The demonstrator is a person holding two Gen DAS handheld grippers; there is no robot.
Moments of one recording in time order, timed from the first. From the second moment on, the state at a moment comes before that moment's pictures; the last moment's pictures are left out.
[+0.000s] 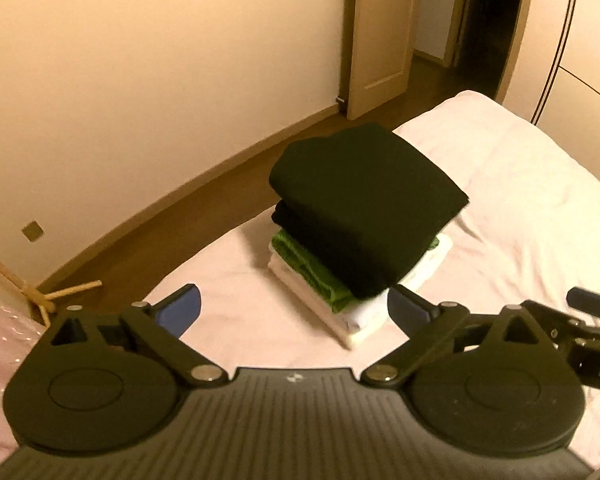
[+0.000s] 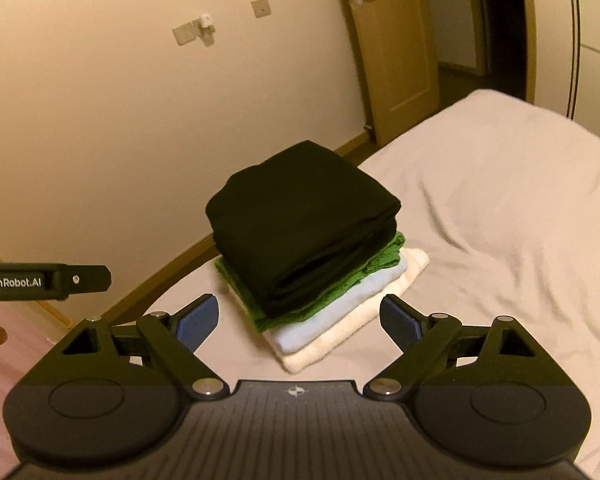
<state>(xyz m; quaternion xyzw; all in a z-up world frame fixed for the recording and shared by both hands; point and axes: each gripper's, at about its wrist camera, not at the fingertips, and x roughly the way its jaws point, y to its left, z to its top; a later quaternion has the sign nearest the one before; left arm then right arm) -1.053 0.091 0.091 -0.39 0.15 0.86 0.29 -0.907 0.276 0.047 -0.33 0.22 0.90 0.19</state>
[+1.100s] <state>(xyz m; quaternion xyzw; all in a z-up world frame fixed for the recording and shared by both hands) -0.814 0.043 0.095 -0.35 0.10 0.89 0.26 -0.698 0.234 0.085 -0.31 0.15 0.93 0.15</state>
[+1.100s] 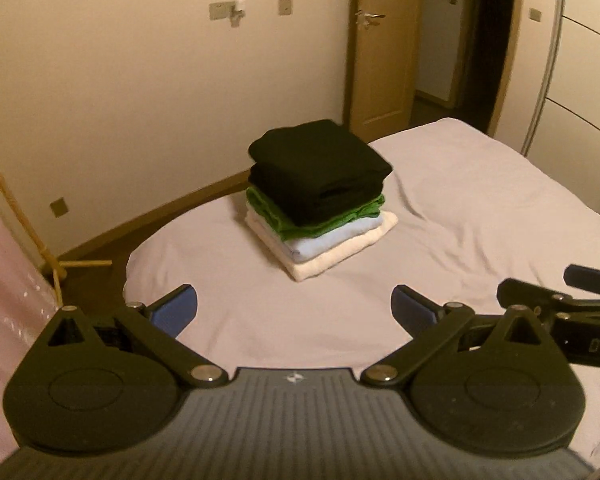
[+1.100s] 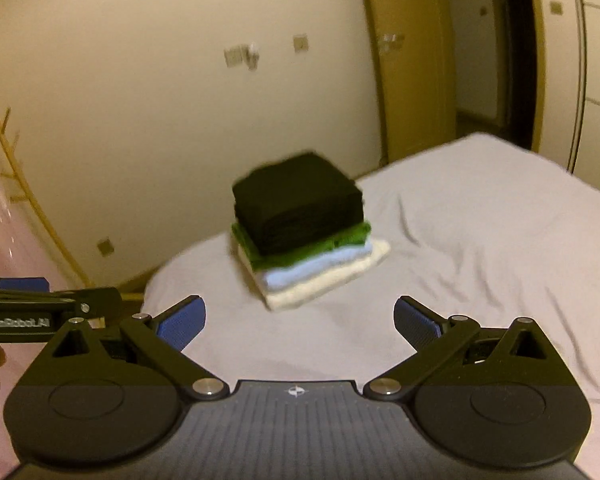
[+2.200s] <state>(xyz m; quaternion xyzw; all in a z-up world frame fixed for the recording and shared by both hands) -0.925 0.122 0.008 -0.45 0.14 0.86 0.19 -0.852 0.322 -0.019 -0.45 0.16 0.87 0.13</state>
